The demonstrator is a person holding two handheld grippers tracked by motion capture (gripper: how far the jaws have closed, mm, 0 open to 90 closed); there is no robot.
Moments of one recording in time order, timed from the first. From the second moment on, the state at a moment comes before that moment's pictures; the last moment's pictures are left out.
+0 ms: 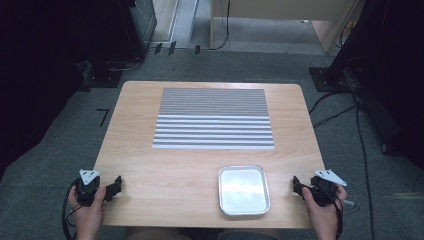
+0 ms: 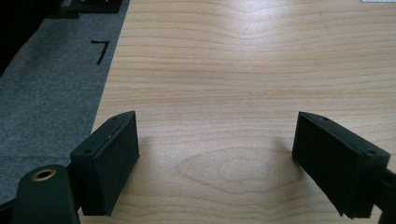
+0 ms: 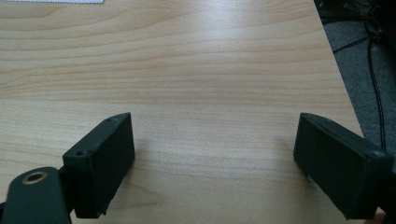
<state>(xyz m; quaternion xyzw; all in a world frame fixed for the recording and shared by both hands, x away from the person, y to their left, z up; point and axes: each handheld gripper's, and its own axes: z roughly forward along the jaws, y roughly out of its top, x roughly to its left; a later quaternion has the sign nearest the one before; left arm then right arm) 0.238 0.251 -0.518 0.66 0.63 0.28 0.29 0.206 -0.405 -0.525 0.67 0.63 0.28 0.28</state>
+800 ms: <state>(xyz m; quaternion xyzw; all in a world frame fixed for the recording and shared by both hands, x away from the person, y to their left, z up) 0.232 0.237 -0.504 0.65 0.63 0.28 0.33 0.196 -0.401 -0.515 0.67 0.61 0.31 0.29</state>
